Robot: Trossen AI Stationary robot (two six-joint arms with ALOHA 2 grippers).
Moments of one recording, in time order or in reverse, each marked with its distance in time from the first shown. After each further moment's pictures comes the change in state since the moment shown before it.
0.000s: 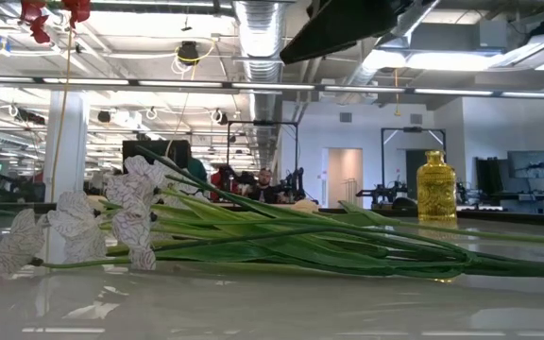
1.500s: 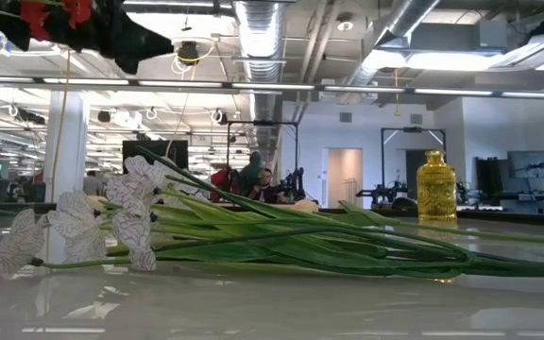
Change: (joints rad) left arm 0.965 0.152 -0.237 -0.022 1.146 -0.446; right arm 0.025 -0.002 0.411 -0.520 -0.003 0.482
